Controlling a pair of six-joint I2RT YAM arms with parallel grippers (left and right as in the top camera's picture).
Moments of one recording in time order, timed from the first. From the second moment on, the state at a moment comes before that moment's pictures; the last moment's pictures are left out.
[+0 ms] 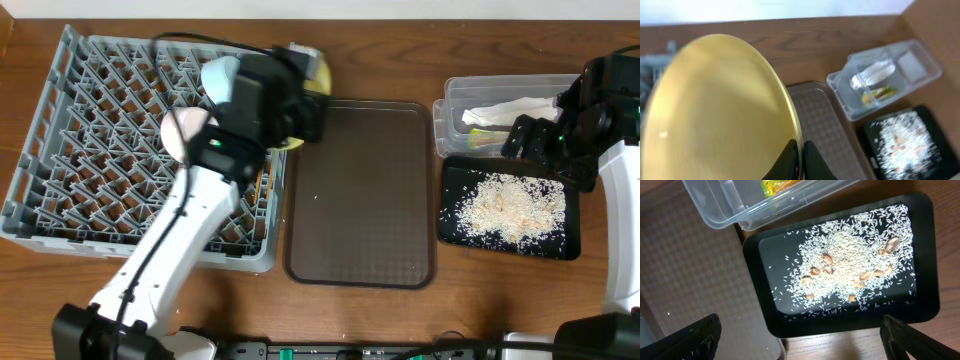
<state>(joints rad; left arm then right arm) -0.36 1.49 1.25 -0.36 0.32 -0.25 -0.17 1.55 1.52 -1.29 -0.10 0.27</state>
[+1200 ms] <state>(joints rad) 0.07 1.44 1.27 -0.76 0.25 -0.14 0.01 1.55 1.52 -0.95 -0.16 0.14</state>
